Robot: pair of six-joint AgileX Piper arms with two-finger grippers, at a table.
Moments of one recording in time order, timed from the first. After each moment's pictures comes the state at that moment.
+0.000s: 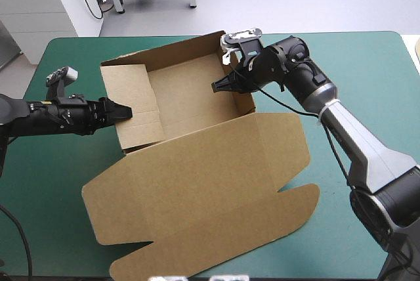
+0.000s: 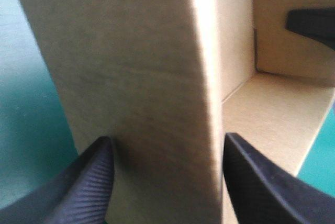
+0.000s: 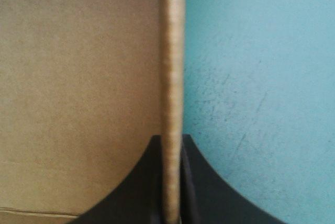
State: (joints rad) left arm 0.21 1.29 -1.19 -0.87 1.19 0.39; right arm 0.53 1.82 -1.89 0.05 1.03 0.11
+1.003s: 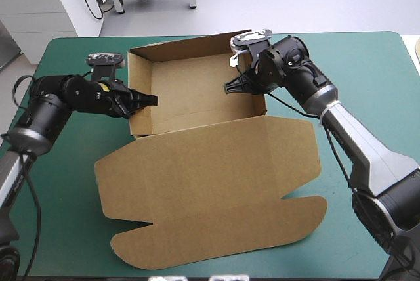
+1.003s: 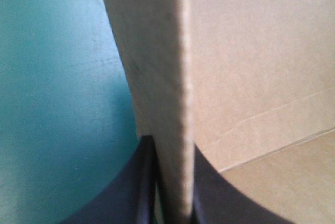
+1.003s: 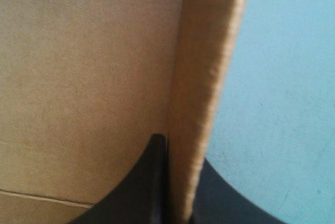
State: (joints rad) left arm -0.24 1.44 -1.37 -0.25 0.92 0.00; right arm 0.54 1.81 -1.89 -0.14 1.14 0.23
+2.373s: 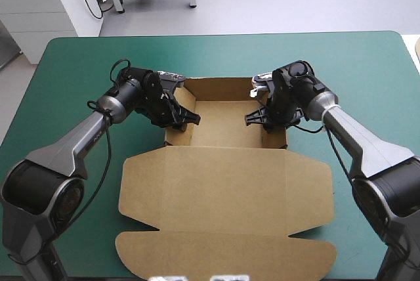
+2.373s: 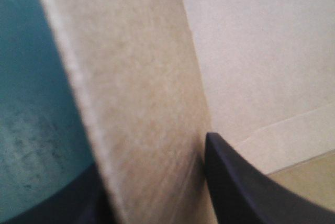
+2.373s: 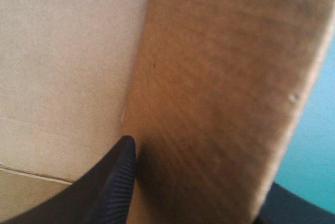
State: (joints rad) left arm -0.41 1.87 -1.56 -0.17 1.03 0.00; right arm 0.42 1.85 -1.60 -0.04 1.15 0.21
